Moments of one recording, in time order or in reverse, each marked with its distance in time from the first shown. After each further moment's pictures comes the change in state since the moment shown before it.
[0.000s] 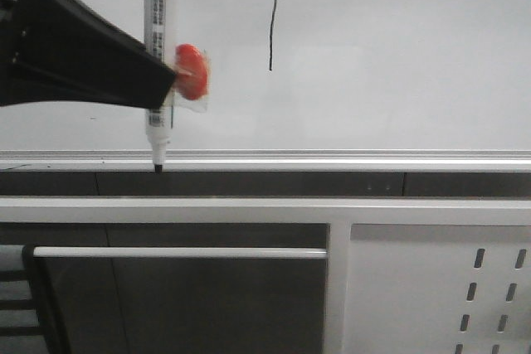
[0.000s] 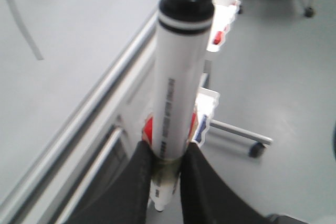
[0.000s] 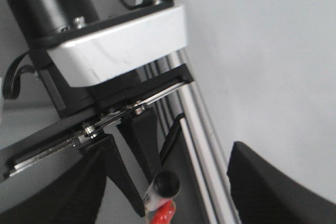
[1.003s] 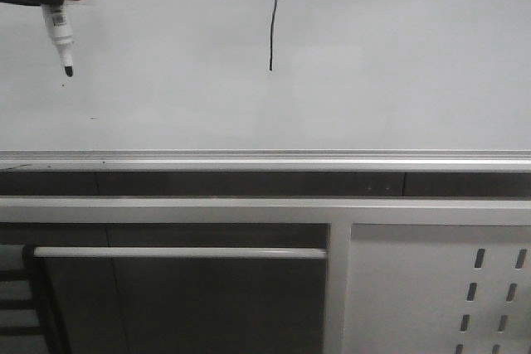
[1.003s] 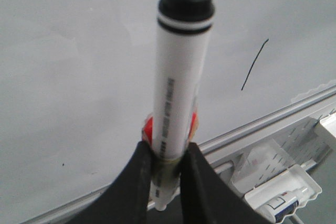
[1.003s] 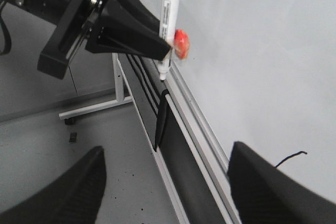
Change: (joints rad) left arm 0.000 -0.149 0.019 -0.037 0.471 -0.414; right arm -0.158 -0.053 0.000 -0.004 0.140 0.117
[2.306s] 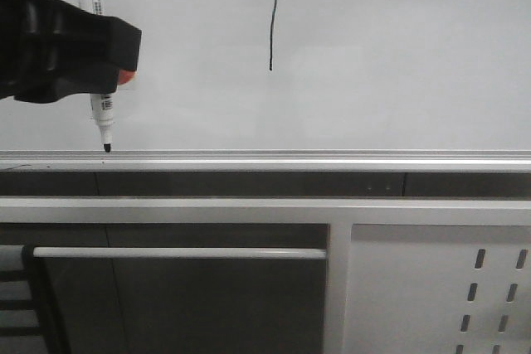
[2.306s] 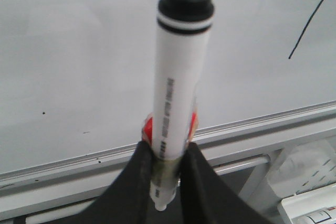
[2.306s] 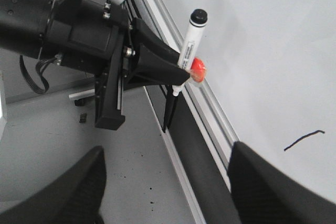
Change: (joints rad) left arm -0.470 0.226 0.026 0.106 0.660 -0.411; right arm 0.000 0.000 0.000 -0.035 0.069 0.031
